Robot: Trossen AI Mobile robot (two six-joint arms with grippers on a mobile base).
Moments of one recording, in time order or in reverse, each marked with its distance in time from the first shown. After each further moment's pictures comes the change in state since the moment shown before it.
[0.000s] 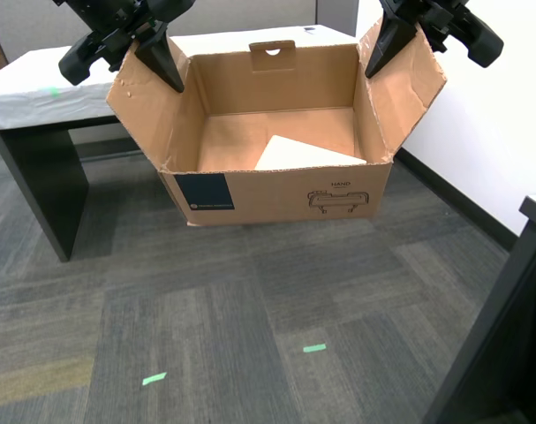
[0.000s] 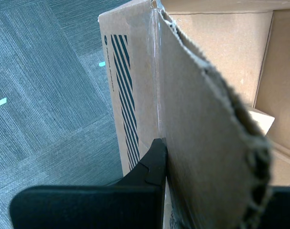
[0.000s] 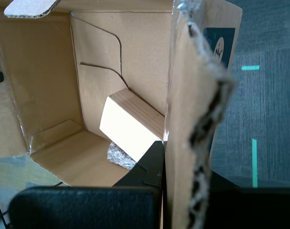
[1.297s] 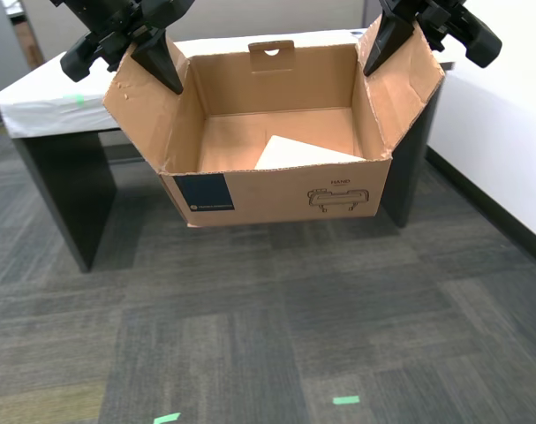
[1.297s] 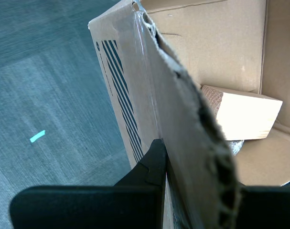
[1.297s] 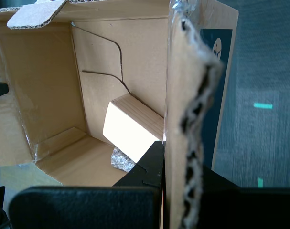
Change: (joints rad) arm 0 0.001 0.000 0.000 0.025 -0.001 0.048; arm 1 -0.004 0.000 0.000 -0.009 0.000 0.126
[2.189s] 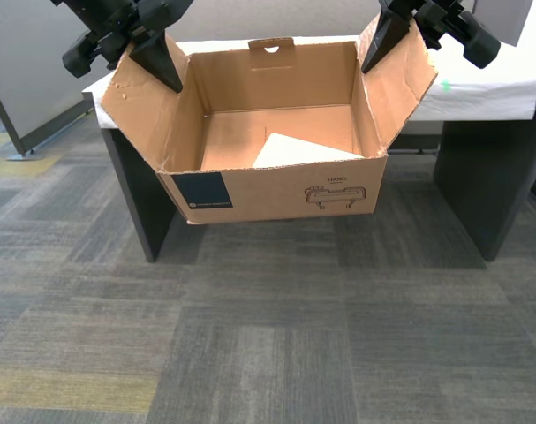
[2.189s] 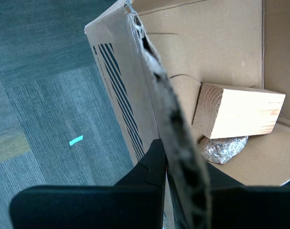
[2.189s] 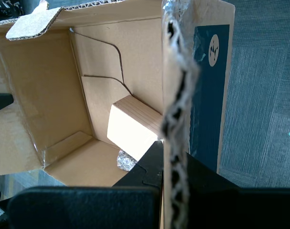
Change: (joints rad) arm 0 0.002 0.000 0.000 0.013 0.001 0.079; arm 1 0.002 0.000 0.000 0.012 -0.002 0.074
